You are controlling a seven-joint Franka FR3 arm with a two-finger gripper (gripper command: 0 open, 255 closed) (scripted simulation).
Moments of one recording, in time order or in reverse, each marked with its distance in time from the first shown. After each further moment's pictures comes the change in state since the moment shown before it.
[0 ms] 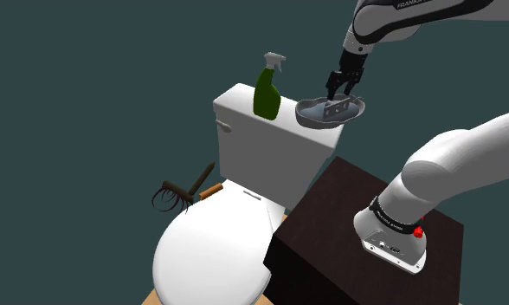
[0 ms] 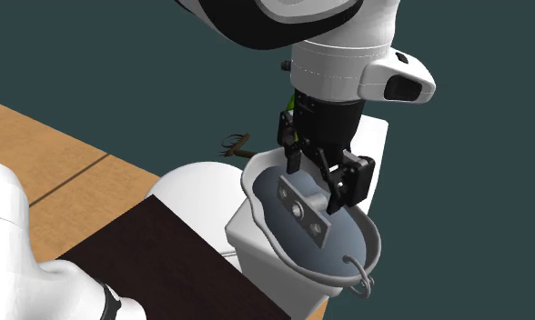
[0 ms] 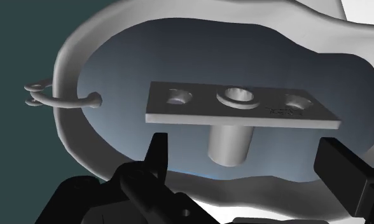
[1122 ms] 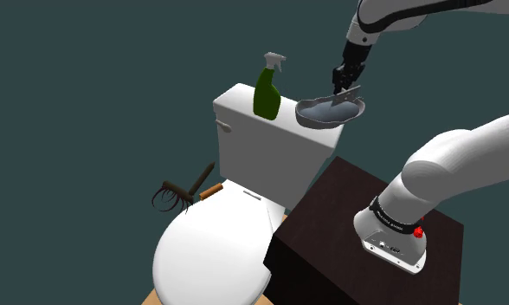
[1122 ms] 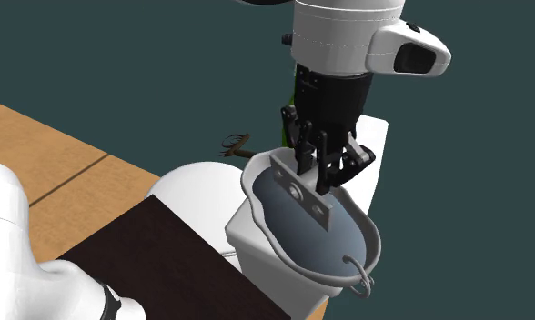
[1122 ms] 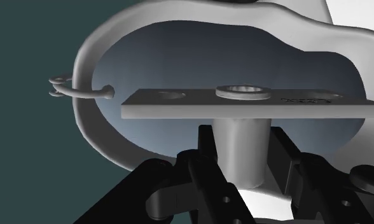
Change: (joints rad) arm 0.000 -0.023 0.008 0.049 0.003 -0.072 -0.001
